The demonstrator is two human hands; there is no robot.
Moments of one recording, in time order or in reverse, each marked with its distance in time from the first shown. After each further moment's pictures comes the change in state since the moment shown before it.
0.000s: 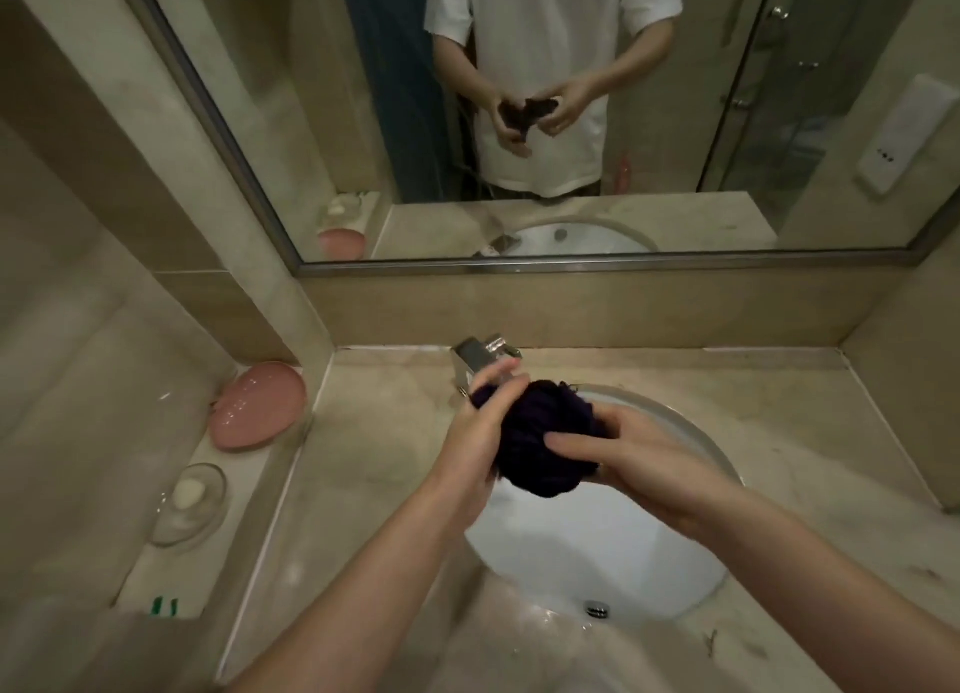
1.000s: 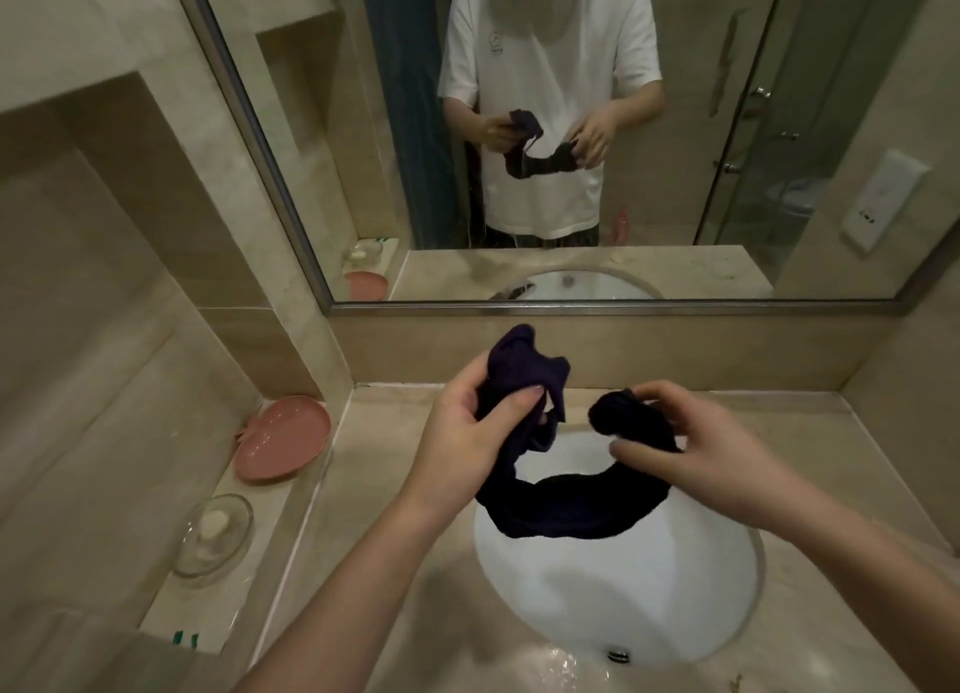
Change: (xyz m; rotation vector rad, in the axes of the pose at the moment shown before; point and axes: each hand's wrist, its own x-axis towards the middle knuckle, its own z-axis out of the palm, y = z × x) left_hand -0.042 0.067 -0.026 0.153 -0.137 0.454; right_hand -0.046 -0.098 0.011 -0.679 0.272 -0.100
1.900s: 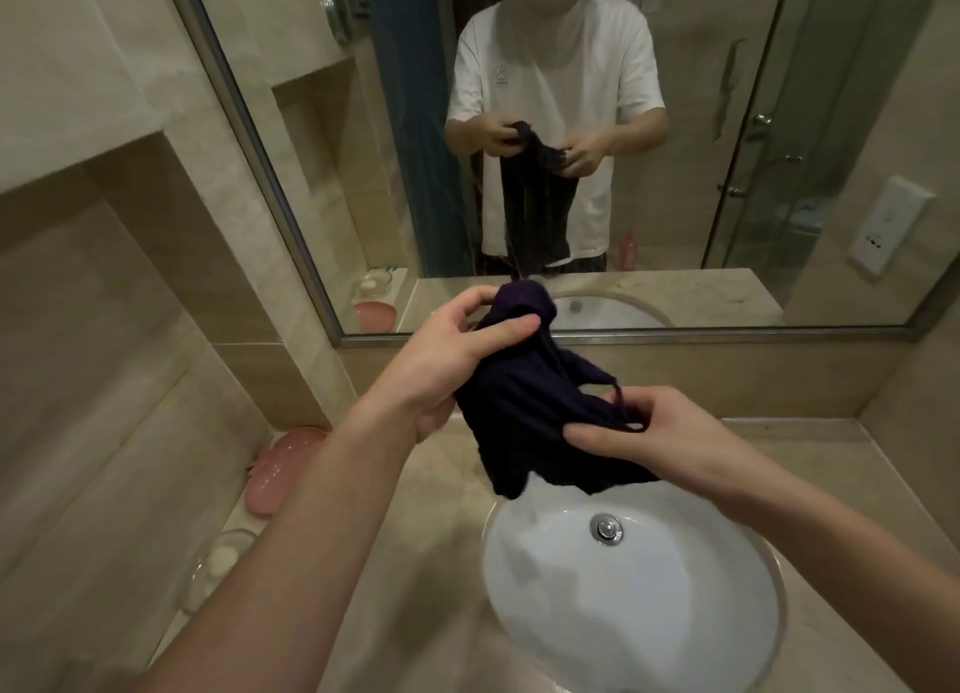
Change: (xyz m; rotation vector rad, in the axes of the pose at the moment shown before) left_hand 0.068 0.076 -0.016 0.035 -0.104 -0.228; right_hand 0.024 -0.051 -0.007 0.523 -0.194 0.010
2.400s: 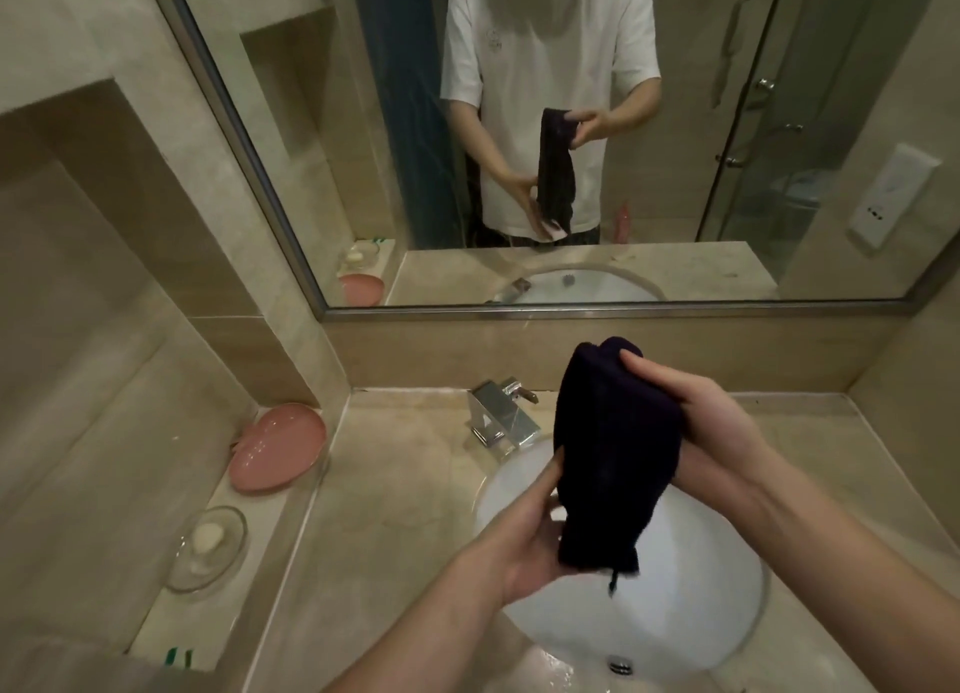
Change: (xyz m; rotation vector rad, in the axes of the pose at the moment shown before) left_hand -0.020 -0.188 0.059 -0.499 -0.143 -0.683; right_hand 0.004 0.015 -0.004 0.857 0.093 0.248
